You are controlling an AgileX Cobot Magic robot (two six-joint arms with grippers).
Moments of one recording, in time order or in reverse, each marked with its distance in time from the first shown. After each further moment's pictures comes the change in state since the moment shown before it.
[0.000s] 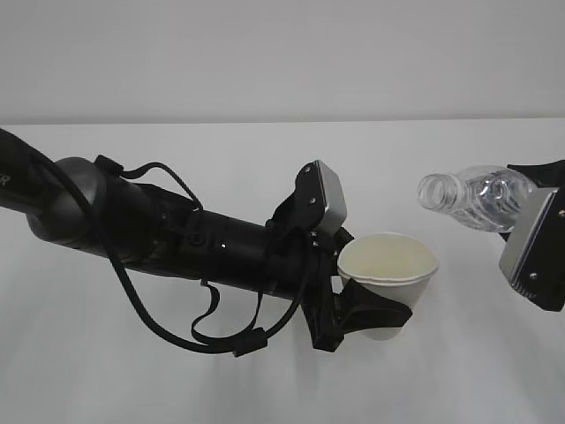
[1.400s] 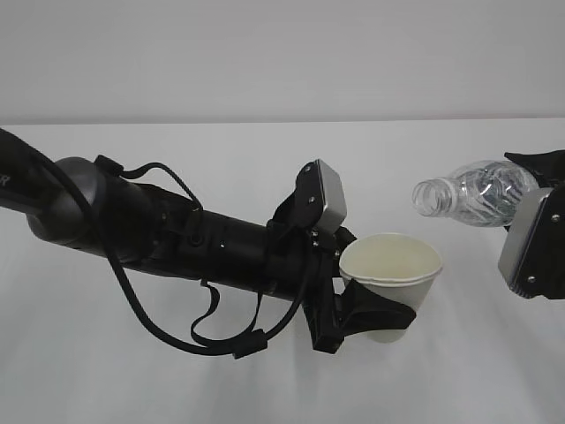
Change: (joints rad) left arm 0.000 0.000 0.000 0.008 -0.031 -0.012; right arm 0.000 0.000 -0.017 0.005 -0.023 -0.132
